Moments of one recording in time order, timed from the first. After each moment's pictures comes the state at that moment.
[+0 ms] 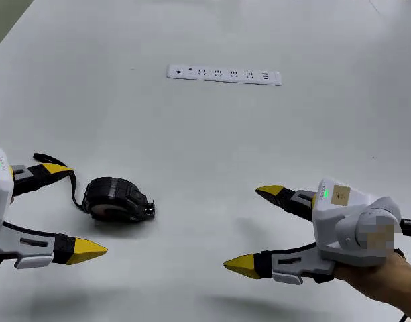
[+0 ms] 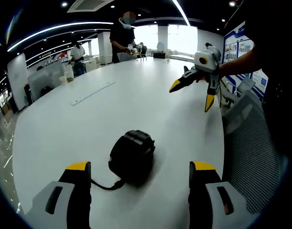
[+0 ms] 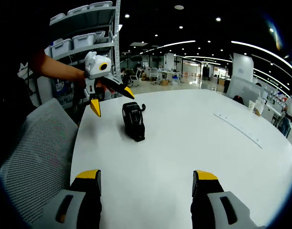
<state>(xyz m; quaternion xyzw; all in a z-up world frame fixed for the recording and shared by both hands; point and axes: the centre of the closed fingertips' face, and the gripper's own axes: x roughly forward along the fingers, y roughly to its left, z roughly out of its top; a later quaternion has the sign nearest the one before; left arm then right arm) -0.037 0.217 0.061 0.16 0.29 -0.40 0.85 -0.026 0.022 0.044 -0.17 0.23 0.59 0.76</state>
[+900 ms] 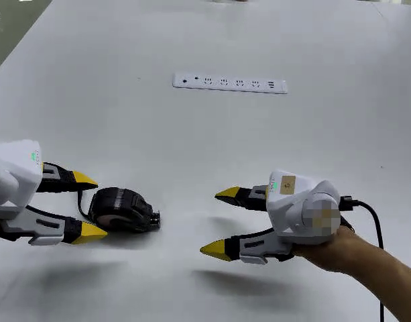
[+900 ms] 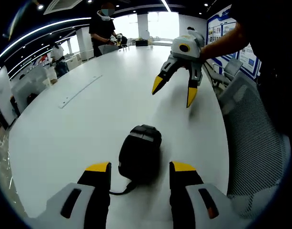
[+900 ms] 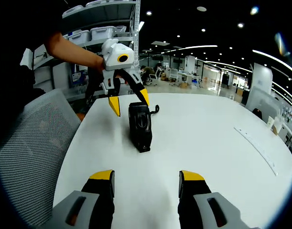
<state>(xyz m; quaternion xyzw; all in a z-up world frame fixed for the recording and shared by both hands) -0.019 0.220 0.046 0.22 0.32 -0.46 0.80 -0.010 0.078 0.027 -0.20 0.20 0.65 0.70</state>
